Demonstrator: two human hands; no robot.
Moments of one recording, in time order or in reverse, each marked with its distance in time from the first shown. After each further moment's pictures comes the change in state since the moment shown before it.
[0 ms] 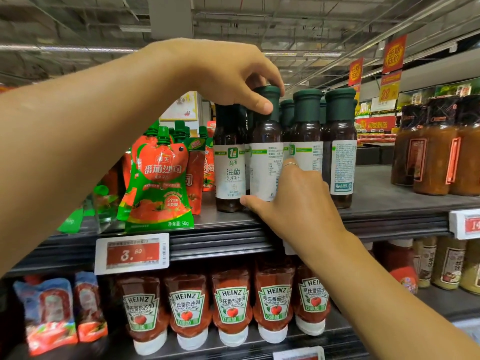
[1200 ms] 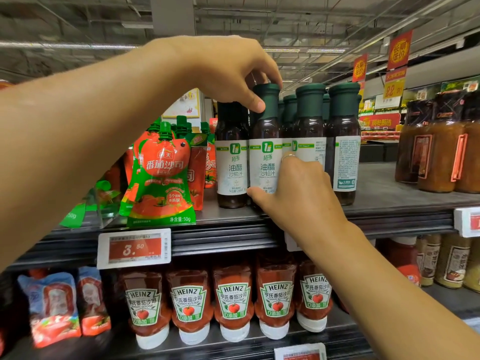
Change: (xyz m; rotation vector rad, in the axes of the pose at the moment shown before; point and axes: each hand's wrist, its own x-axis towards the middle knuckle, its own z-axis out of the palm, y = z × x) left_hand -0.003 0.001 0.003 0.040 0.062 -0.054; right_hand 0.006 -0.001 0.000 -0.022 0.004 0.013
